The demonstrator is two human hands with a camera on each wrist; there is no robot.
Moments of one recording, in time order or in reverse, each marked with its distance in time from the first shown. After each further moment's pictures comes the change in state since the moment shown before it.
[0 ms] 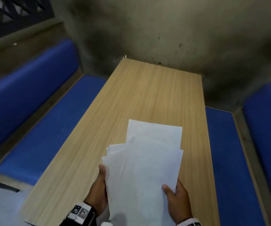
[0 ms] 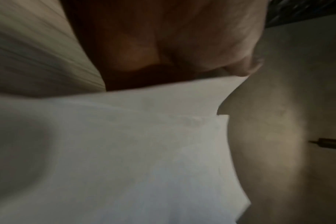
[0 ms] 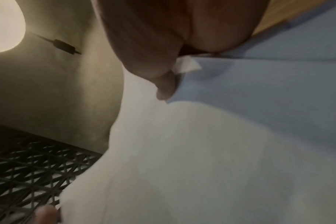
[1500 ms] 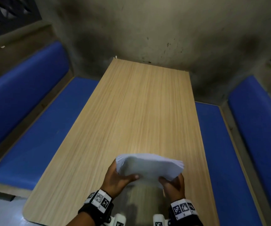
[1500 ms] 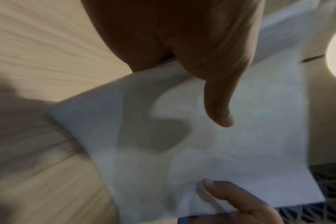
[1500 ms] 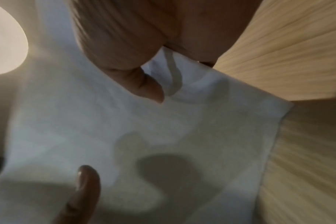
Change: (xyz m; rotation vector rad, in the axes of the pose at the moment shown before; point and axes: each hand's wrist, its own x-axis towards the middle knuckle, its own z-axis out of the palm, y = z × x) left_hand 0.014 -0.016 -0.004 0.843 -0.124 0.539; right_hand -0.010 0.013 0.014 0.012 0.137 0.146
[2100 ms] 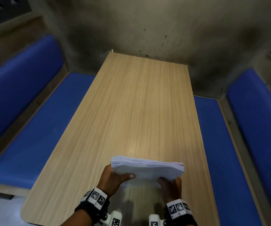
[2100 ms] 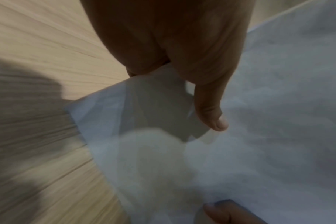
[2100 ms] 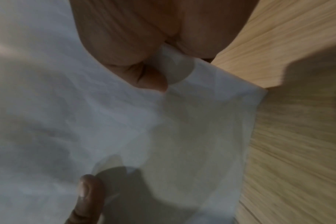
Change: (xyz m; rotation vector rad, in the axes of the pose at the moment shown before) left_hand 0.005 -0.018 -0.003 -0.098 -0.056 -0.202; right_hand -0.008 0.013 0.011 0.031 0.089 0.035
